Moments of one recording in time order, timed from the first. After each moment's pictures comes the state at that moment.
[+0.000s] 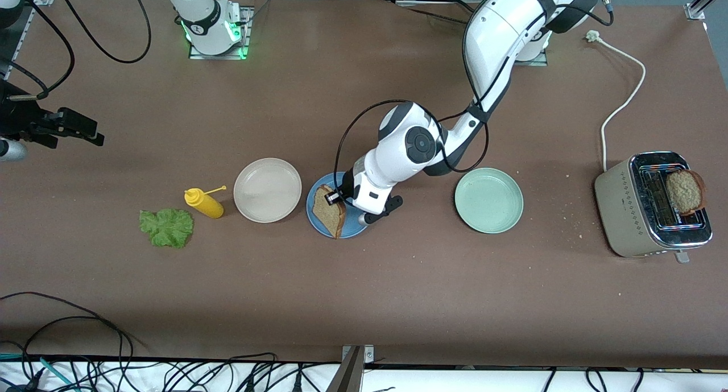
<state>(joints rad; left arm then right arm) -0.47 0.89 -0.33 -1.27 -0.31 2.52 -1.04 -0.02 0.11 -0.01 -1.52 0.08 1.61 -0.07</state>
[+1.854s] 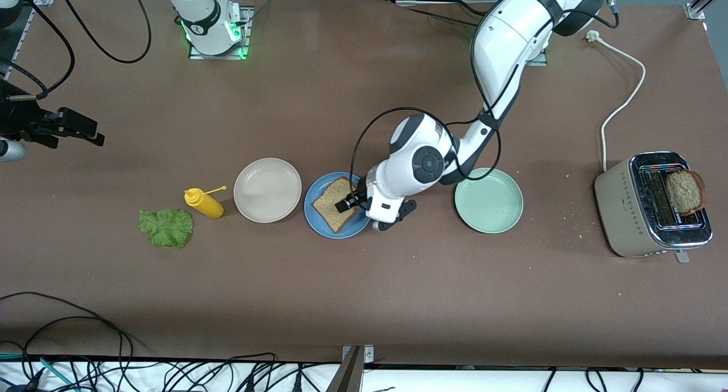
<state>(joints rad) -0.44 0.89 -0.29 -1.27 -0.31 2.34 -1.06 -0.02 0.11 -0.01 -1.52 0.08 1.61 -0.07</state>
